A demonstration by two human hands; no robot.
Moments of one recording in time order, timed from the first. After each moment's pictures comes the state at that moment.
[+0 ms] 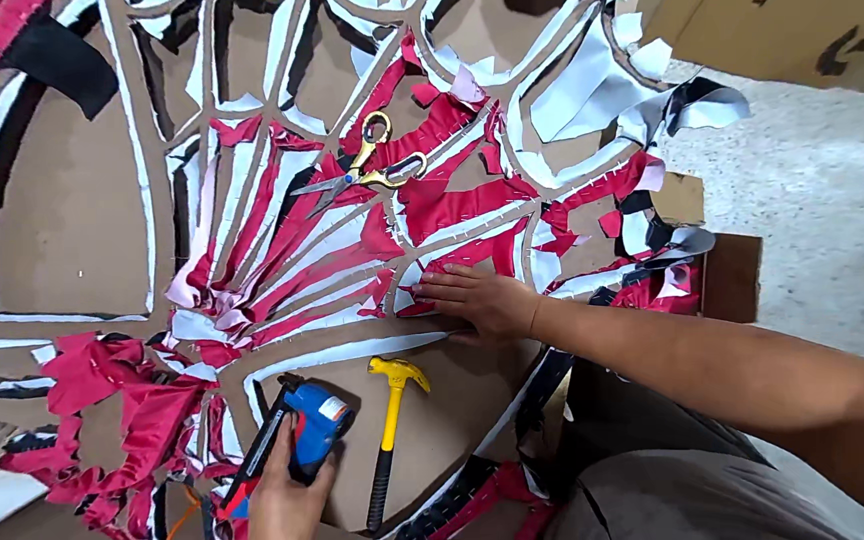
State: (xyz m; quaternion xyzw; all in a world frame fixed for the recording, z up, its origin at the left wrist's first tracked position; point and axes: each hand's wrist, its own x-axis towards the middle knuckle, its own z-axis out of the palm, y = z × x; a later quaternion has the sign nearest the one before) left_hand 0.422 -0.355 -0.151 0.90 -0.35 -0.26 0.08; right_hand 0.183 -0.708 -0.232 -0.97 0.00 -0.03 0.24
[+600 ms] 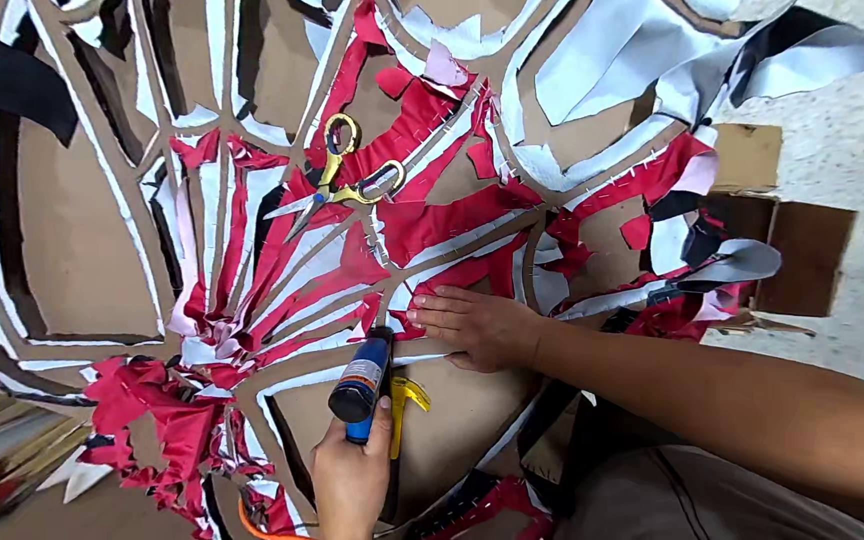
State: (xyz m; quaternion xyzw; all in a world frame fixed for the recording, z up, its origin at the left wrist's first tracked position) left_hand 0.336 -0.523 -0.110 0.93 -0.26 -0.25 0.08; right_hand 0.182 -0.708 -0.244 -0.94 0.01 -0.11 0.33
